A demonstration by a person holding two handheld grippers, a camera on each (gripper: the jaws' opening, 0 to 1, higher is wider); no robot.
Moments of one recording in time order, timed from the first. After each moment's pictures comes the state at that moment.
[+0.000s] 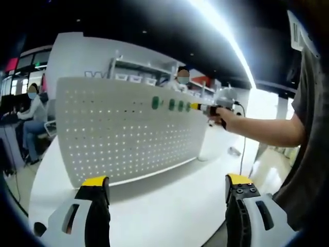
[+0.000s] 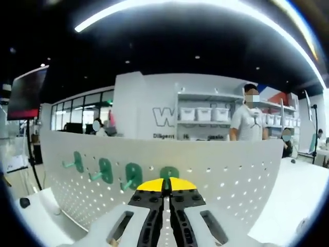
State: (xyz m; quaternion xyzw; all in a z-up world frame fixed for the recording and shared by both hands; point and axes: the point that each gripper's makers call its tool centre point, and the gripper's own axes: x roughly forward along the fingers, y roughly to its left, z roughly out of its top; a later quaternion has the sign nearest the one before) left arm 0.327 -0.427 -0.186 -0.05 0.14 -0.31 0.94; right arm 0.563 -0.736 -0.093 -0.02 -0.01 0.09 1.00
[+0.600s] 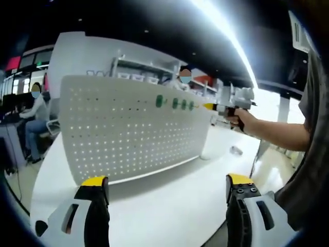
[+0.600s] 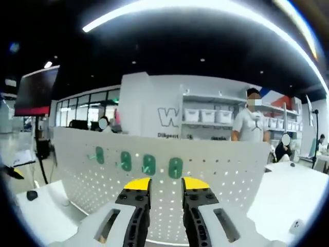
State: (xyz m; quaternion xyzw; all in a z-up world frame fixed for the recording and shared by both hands) left arm 0.326 -0.418 -0.190 -0.05 0.14 -0.30 0.94; right arm 0.494 -0.730 -0.103 -0.03 0.01 0.11 0.99
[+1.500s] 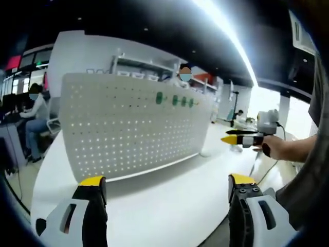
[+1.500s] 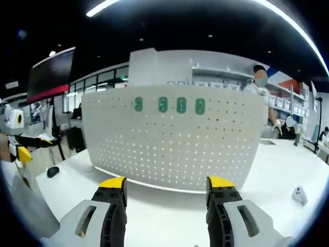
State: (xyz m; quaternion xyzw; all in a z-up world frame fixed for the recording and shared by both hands) left arm 0.320 -0.416 -0.197 -0.04 0.15 -0.30 0.94; right arm 0.373 -0.693 -0.194 -0.03 0.11 0.14 0.98
